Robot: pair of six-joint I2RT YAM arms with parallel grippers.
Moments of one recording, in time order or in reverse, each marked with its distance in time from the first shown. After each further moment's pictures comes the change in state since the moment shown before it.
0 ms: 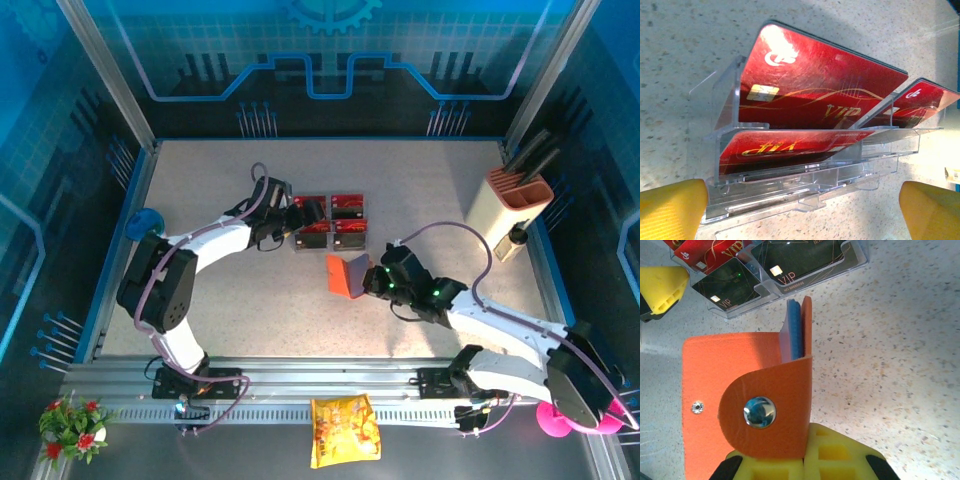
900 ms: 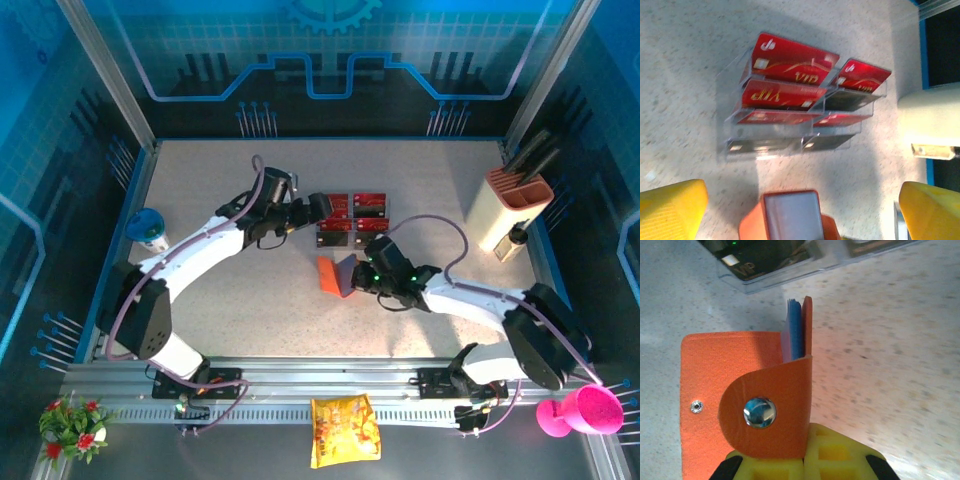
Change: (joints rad) left arm -0.092 -0.205 0.097 -0.295 -0.061 0.000; right arm -0.002 0.313 0.093 0.159 -0.066 -0.046
